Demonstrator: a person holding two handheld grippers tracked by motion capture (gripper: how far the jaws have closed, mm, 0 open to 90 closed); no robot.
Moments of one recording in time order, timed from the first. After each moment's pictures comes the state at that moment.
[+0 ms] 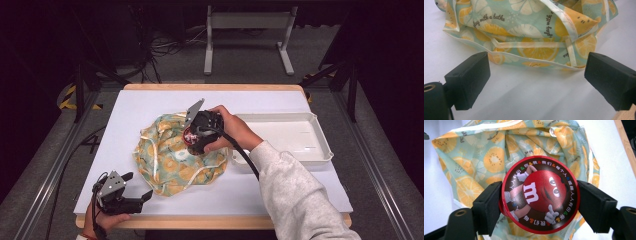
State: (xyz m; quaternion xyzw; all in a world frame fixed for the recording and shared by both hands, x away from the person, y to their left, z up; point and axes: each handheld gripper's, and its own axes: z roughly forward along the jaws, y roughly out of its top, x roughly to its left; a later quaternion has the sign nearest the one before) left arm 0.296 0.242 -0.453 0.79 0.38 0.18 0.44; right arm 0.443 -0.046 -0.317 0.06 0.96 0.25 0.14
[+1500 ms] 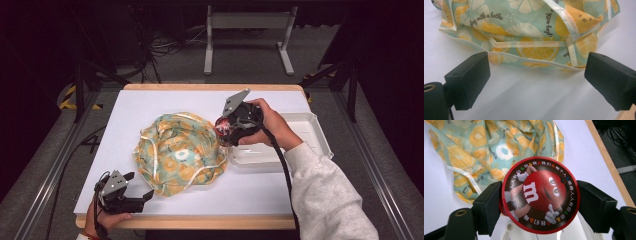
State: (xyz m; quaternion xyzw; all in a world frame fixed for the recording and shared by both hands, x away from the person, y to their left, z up) left arm 0.299 0.239 -0.454 0.80 0.38 0.17 0.43; right arm 0.436 -0.136 -0.285 0.12 0.94 0.27 0.18
